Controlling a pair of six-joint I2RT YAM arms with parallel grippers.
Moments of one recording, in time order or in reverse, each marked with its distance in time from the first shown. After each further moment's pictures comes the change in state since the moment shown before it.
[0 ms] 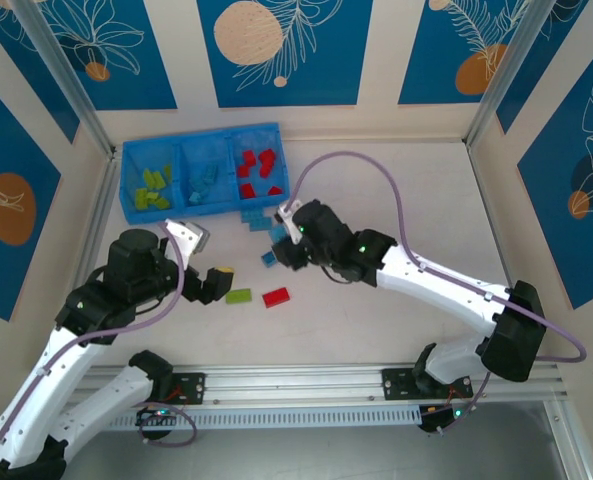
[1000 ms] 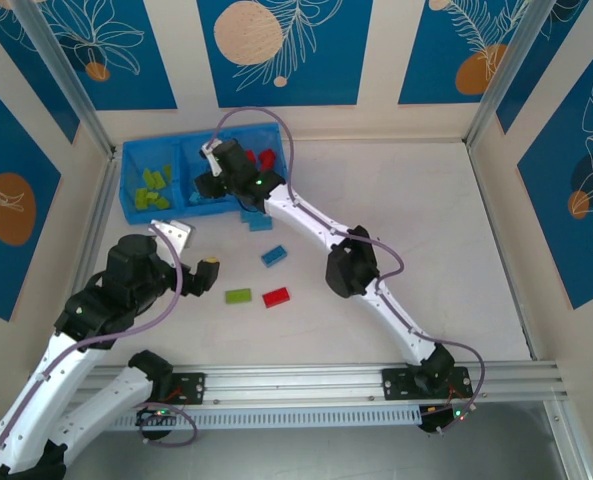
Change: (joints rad) left arm 0.008 -0.035 -0.032 -0.005 -0.298 0.000; right arm -0.113 1.213 1.420 -0.106 -0.098 -0.069
